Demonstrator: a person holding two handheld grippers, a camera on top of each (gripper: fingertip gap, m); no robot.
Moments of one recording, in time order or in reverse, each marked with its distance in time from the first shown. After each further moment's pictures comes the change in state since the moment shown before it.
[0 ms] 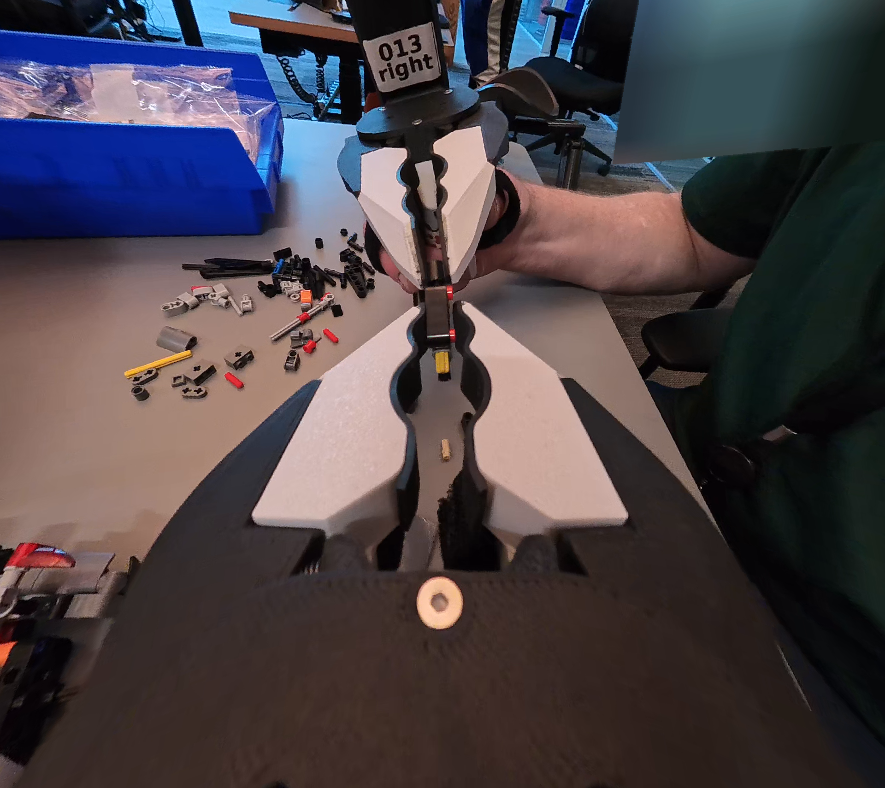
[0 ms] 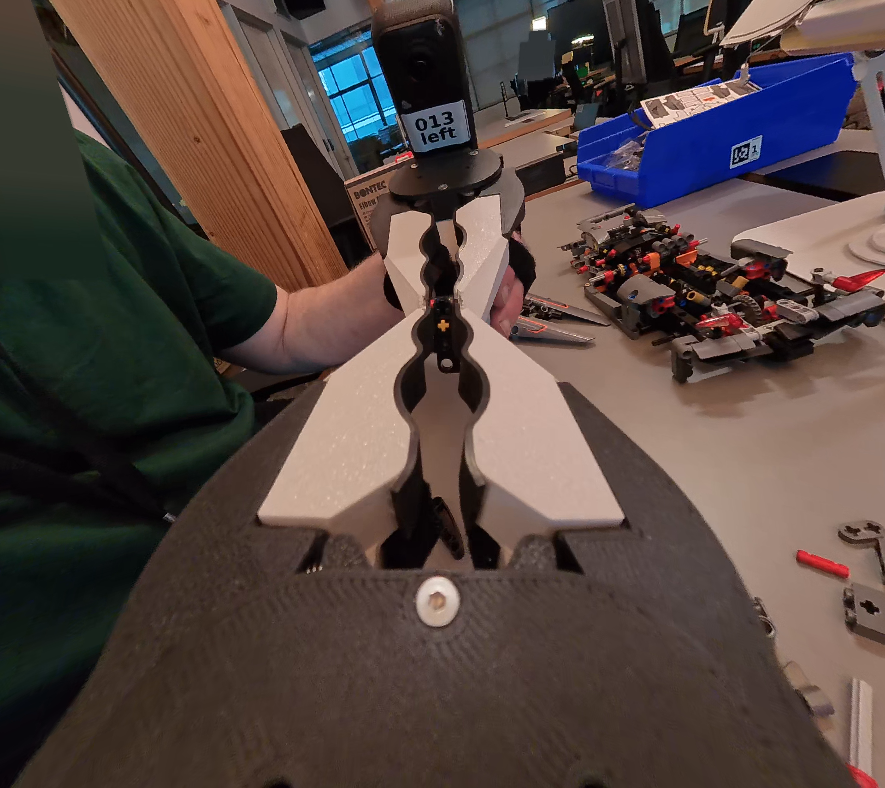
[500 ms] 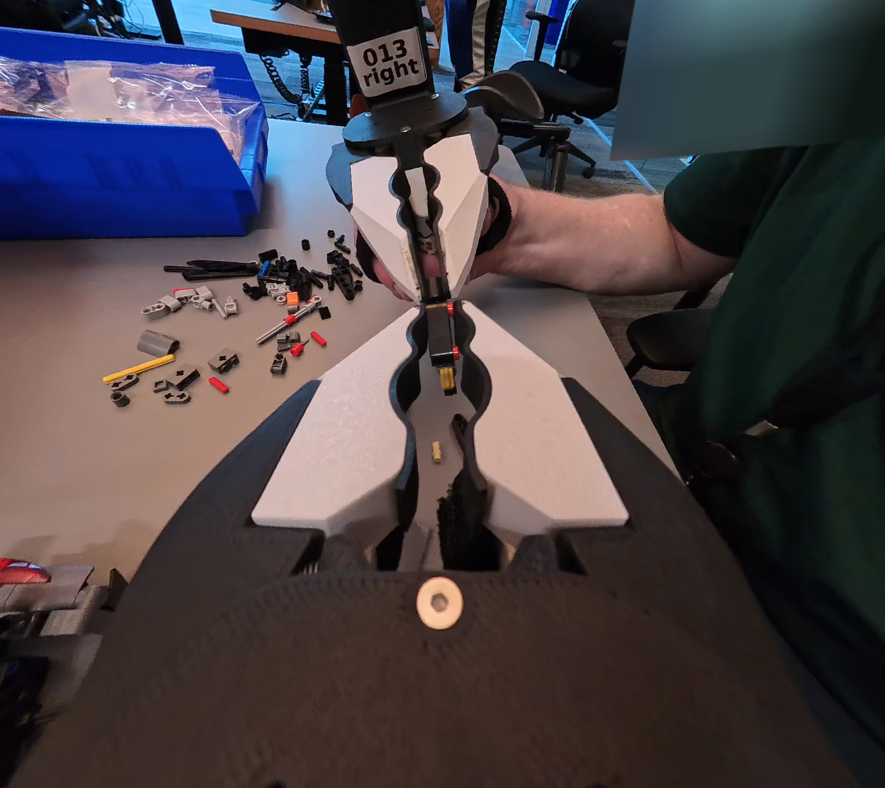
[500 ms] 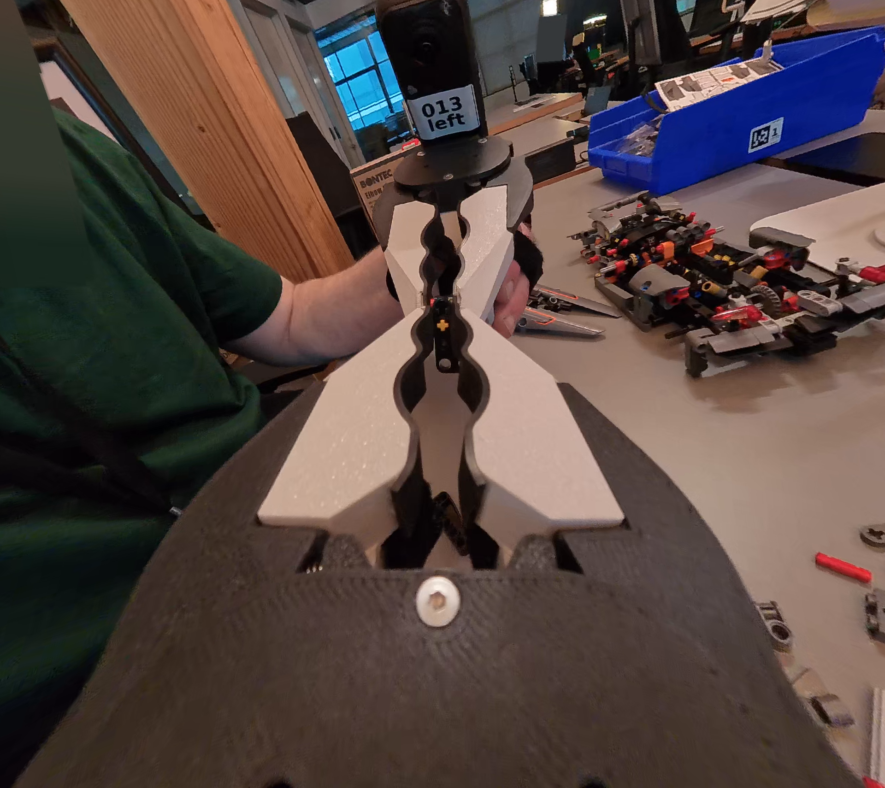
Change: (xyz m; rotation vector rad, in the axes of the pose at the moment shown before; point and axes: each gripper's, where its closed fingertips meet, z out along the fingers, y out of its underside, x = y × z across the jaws) left arm 0.004 0.000 0.001 0.004 0.033 -0.011; right arm -0.002 0.005 0.004 -0.026 -0.019 0.014
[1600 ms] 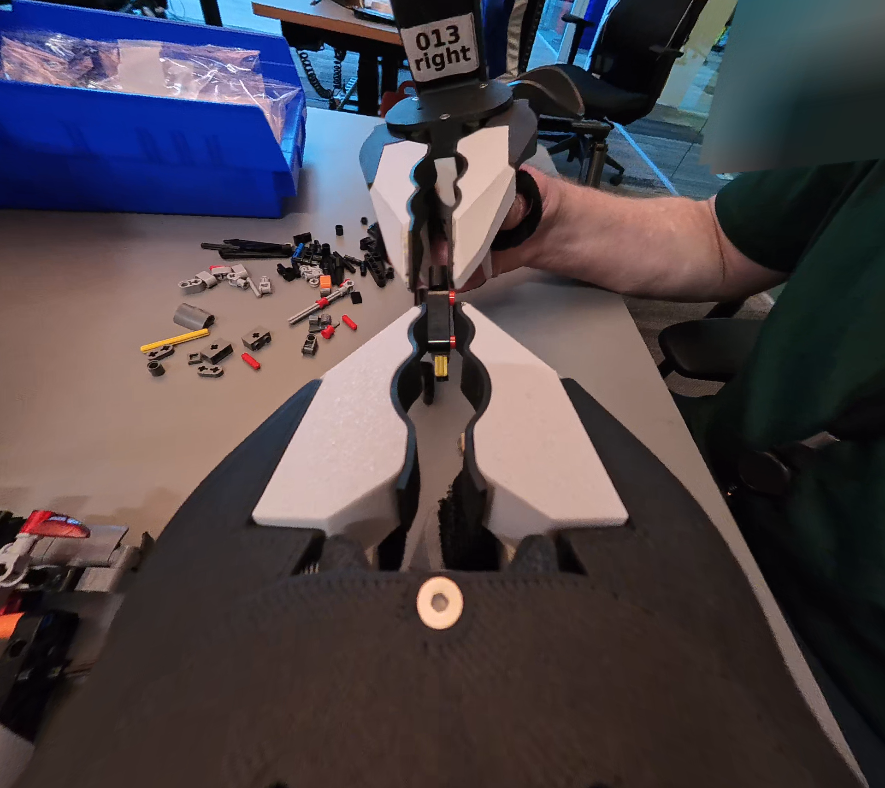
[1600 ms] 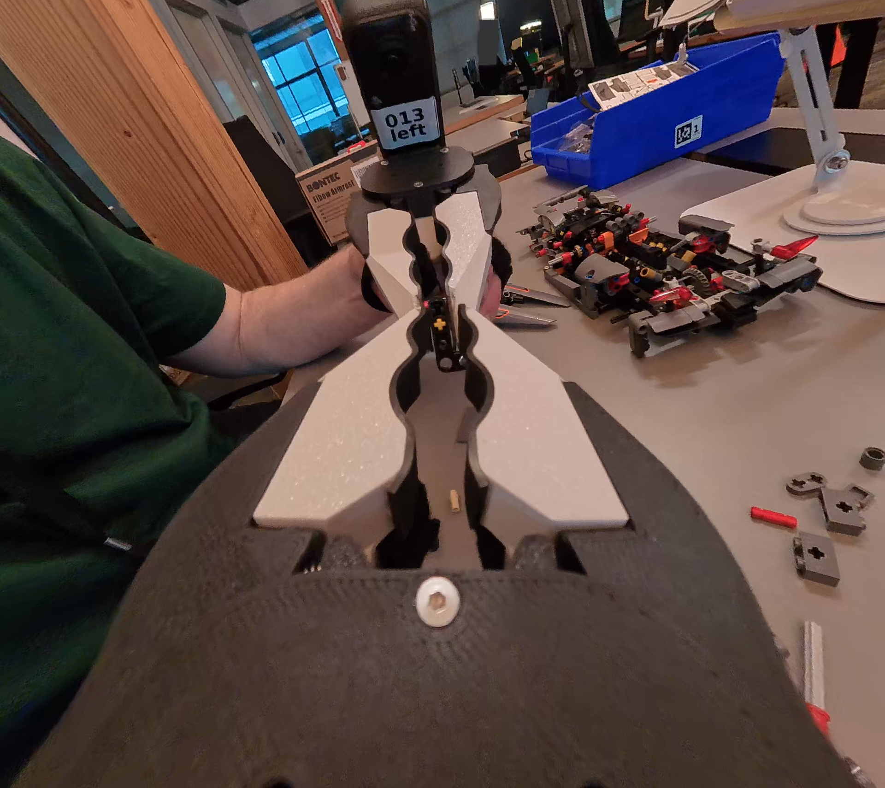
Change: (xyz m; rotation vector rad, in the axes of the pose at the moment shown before) left arm -0.020 0.009 0.000 0.001 -0.066 -0.029; right arm 0.022 0.002 -0.003 0.005 0.127 0.001
